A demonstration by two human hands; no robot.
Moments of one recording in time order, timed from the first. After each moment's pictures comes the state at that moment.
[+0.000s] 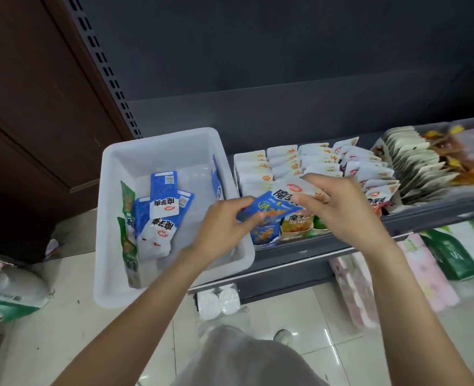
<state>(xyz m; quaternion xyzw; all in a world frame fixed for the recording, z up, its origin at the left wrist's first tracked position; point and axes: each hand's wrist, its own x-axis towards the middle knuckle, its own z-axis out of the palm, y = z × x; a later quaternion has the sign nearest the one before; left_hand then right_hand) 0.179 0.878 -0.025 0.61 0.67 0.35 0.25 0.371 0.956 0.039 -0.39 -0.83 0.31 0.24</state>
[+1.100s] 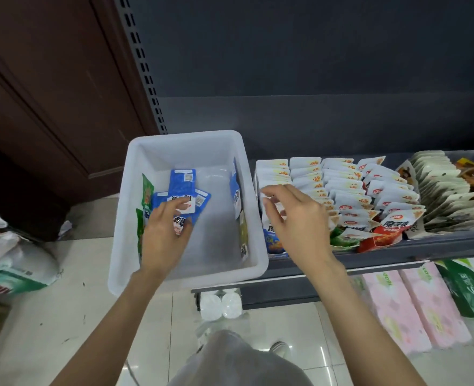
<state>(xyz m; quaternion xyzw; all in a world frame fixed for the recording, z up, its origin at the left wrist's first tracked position) 0.099 0.818 -0.078 0.44 0.82 0.37 0.05 0.302 0.933 0.002 -0.34 -0.87 0.09 0.35</state>
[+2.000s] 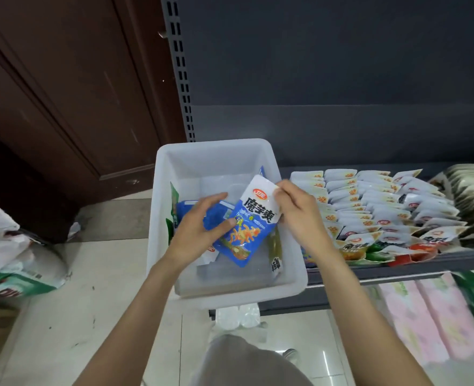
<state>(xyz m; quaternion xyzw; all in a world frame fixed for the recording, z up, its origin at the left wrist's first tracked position) 0.056 0.828 -0.048 0.43 0.68 0.50 0.33 0.218 0.939 -0.005 -0.39 -0.74 0.48 0.28</state>
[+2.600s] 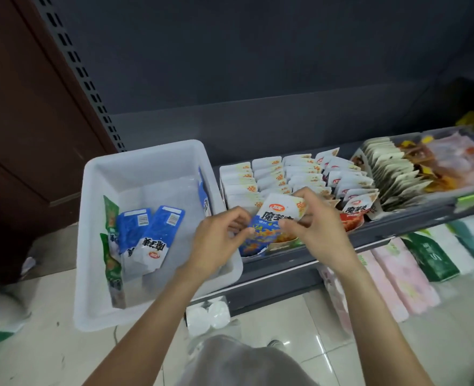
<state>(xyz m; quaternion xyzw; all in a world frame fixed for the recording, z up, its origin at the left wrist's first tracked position) 0.192 0.882 -0.038 0.59 0.64 0.42 0.26 0.370 0.943 0.016 -0.44 -0.72 0.45 0.29</state>
